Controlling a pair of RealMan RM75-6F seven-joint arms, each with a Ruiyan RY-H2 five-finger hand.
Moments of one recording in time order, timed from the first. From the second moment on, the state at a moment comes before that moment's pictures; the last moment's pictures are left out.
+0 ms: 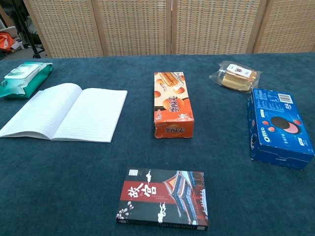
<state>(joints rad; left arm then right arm) -0.12 -1.27 -0.03 -1.55 1.52 1.49 0.19 0.11 -1.17 0.00 -1.69 -1.46 1.36 -0.25</state>
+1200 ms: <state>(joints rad) -0.20 -1.30 -0.09 -1.43 1.45 1.37 0.16 0.11 -1.18 0.01 -1.69 -1.45 1.35 -0.25</state>
